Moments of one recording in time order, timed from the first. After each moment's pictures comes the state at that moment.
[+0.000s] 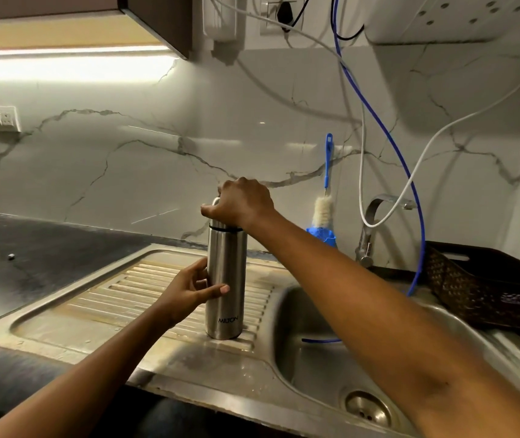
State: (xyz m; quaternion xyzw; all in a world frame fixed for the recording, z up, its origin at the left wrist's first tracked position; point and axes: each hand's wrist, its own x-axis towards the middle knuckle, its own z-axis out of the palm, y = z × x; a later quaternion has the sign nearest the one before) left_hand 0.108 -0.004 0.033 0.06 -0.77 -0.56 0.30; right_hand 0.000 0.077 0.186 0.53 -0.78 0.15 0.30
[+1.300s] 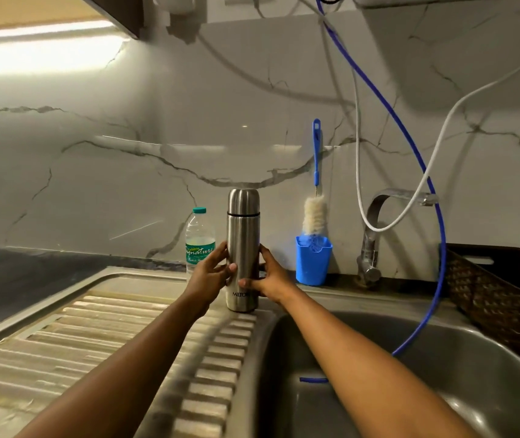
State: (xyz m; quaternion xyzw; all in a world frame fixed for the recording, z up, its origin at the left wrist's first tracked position) left_hand -0.070 -0.050 0.031 0.13 -0.69 -0.63 0.34; right_hand -0.178 0.052 0.031 0.42 -0.71 0.54 -0.17
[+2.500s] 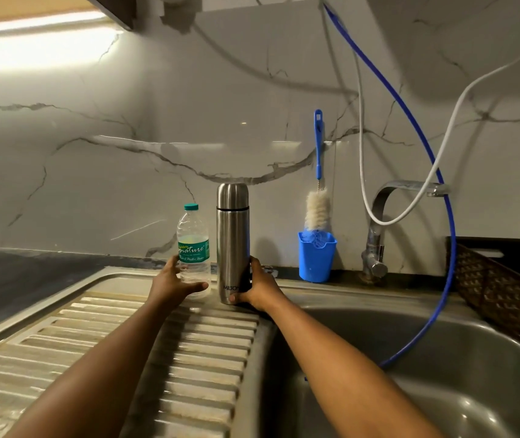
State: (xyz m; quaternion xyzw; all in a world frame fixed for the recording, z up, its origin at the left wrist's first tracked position) left_hand -0.056 -0.130 0.003 0.31 -0.78 -0.42 0.34; right_hand -0.175 0.025 0.009 0.41 -0.80 0.42 -0.13
